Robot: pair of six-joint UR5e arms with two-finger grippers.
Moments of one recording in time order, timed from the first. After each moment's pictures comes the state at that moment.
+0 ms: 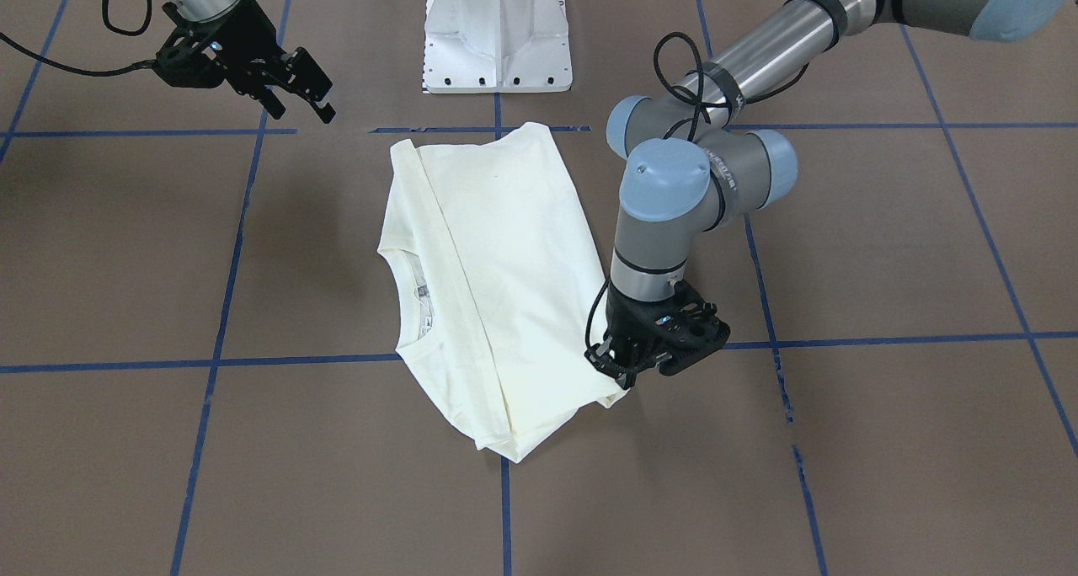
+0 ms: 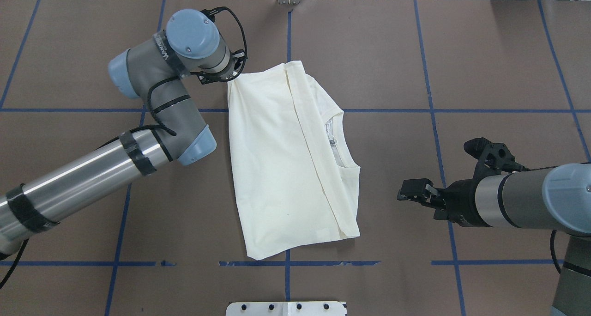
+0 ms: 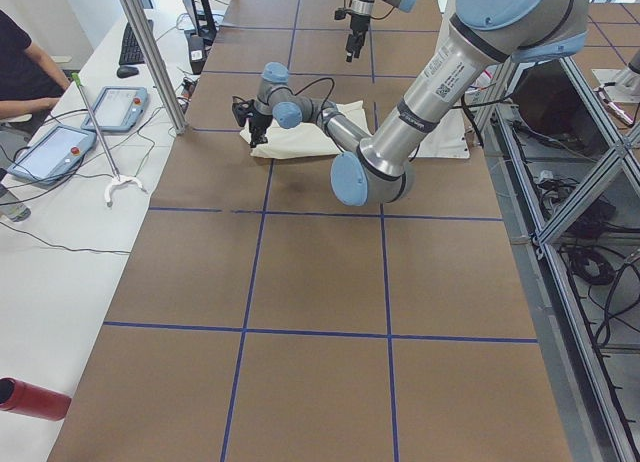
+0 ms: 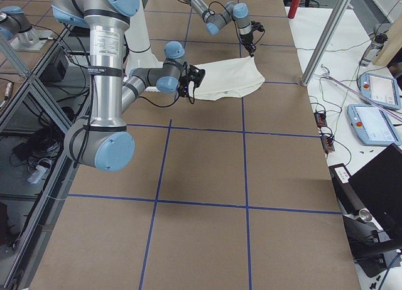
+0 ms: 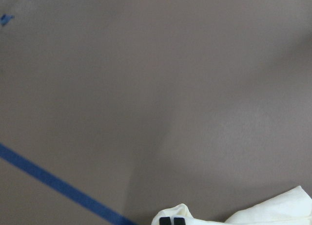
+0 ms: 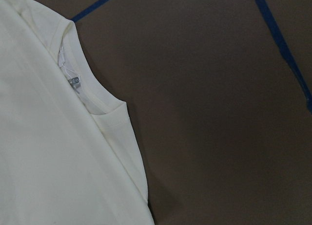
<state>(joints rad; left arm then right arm) -0.73 -2.42 -1.19 -1.97 -1.72 -1.58 0.45 -1.63 2.24 -1.12 1.80 1.74</state>
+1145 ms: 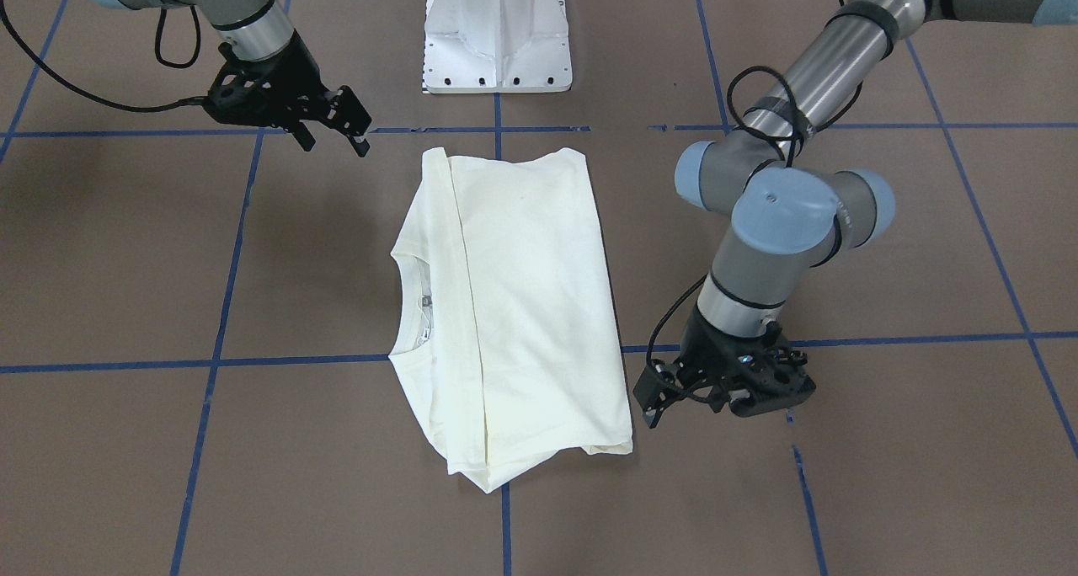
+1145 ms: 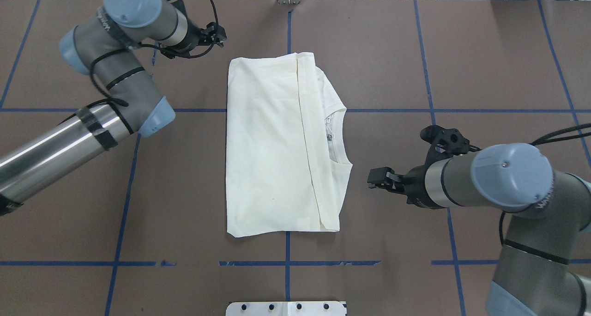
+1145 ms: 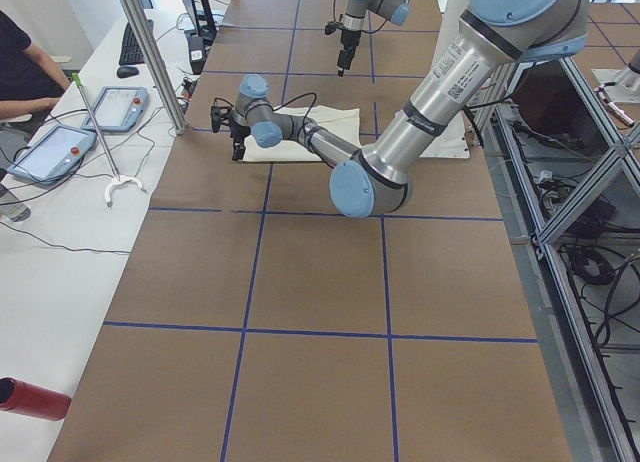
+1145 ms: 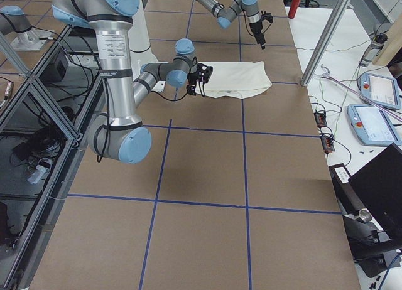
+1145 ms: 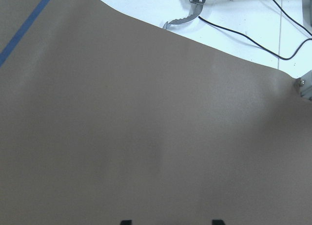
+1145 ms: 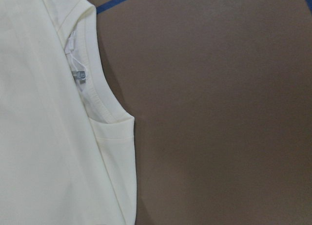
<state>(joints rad) -0.86 -2.25 -1.33 -2.13 -1.88 -1.28 0.46 -1.36 2.10 -1.37 1.79 1.60</state>
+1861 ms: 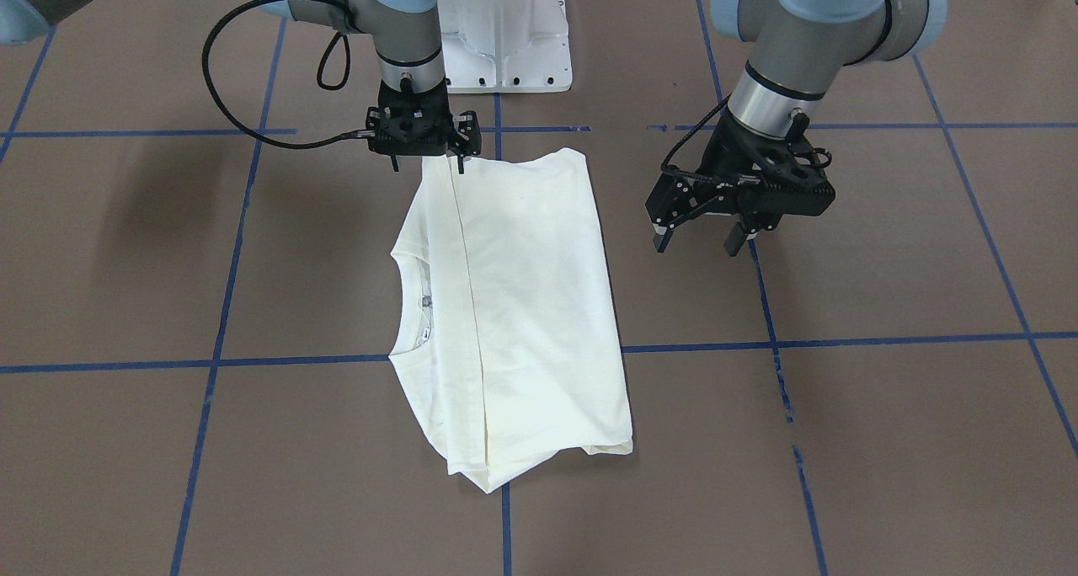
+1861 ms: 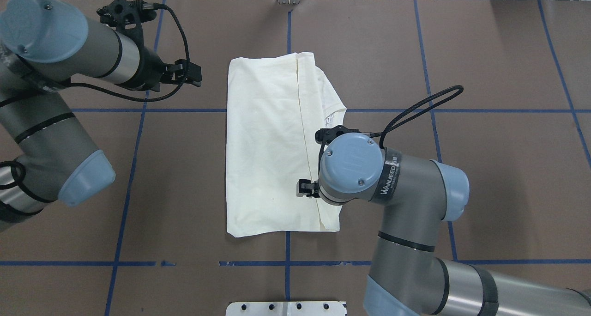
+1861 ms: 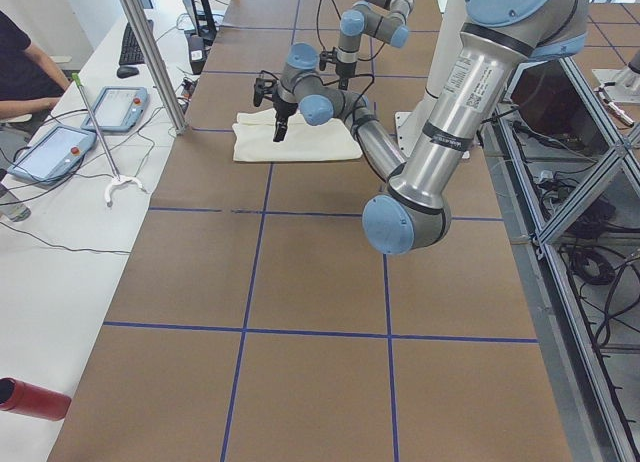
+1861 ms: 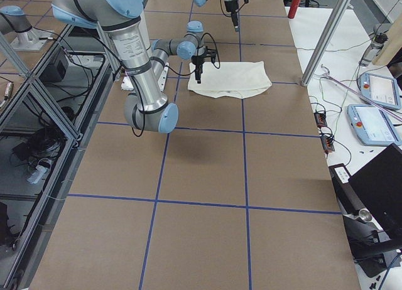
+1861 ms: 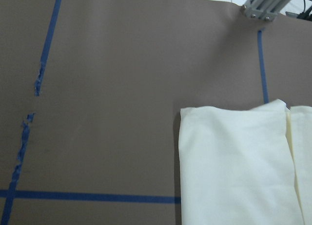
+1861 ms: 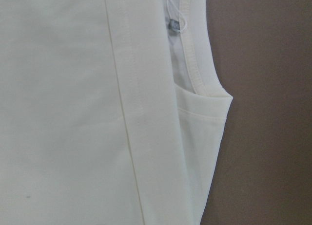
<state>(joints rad) -0.79 -2.03 -1.90 -1.78 -1.90 -1.15 0.37 -0.97 1.86 -1.74 1.73 1.31</state>
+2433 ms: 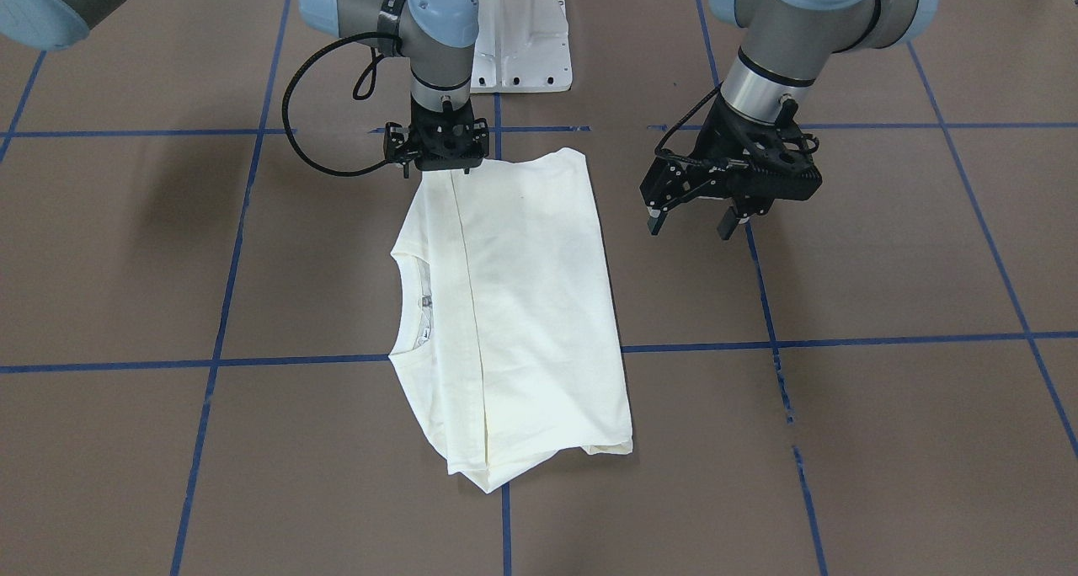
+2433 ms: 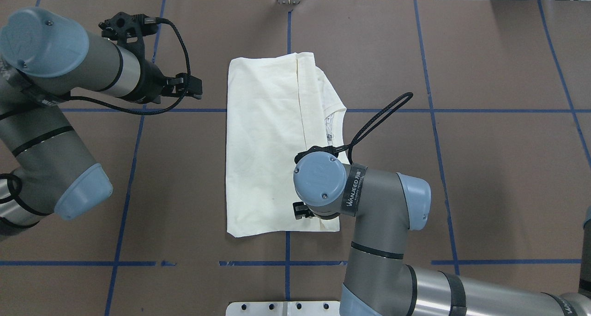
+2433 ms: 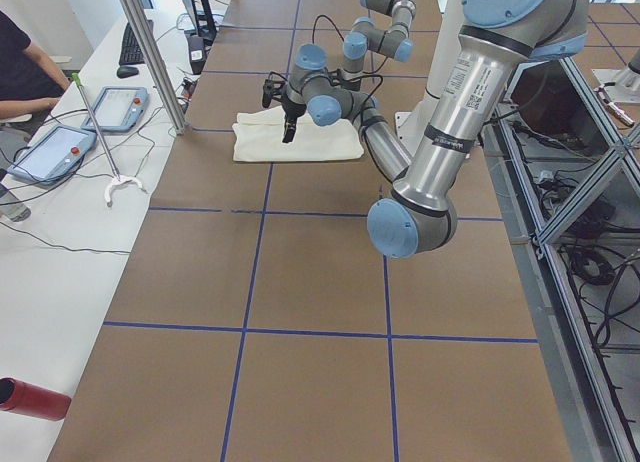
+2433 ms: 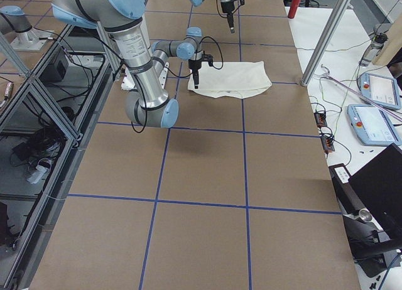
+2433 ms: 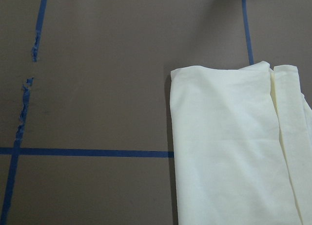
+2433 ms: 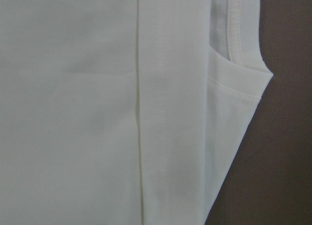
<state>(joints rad) -0.77 -2.01 -1.92 -1.78 -1.90 -1.16 0.33 -0.92 1.76 -1.84 1.74 1.10</state>
